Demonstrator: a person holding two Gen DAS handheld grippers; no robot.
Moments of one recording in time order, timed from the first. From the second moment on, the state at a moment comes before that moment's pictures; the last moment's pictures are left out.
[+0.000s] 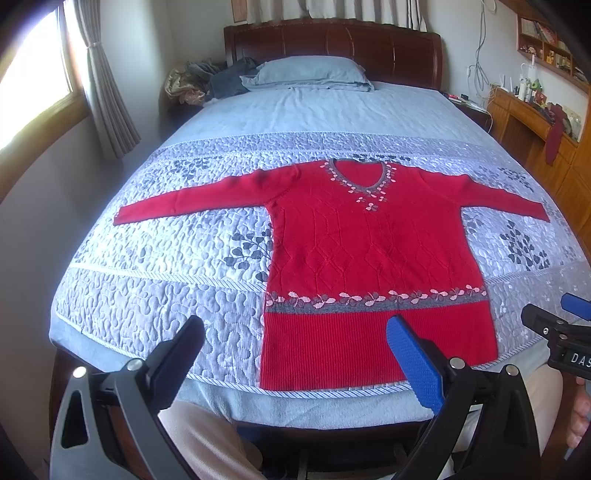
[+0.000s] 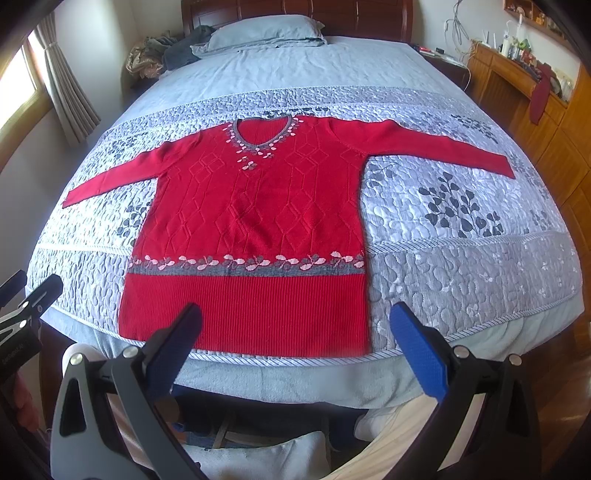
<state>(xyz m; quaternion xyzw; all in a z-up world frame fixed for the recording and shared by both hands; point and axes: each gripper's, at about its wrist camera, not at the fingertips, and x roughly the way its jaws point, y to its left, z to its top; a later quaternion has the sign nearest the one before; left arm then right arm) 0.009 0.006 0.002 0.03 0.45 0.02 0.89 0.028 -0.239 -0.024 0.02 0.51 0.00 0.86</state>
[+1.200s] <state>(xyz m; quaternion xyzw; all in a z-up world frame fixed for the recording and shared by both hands) 0.019 0.007 -0.003 0.04 0.45 0.02 0.89 0.037 -0.245 -0.034 0.04 0.52 0.01 0.85</state>
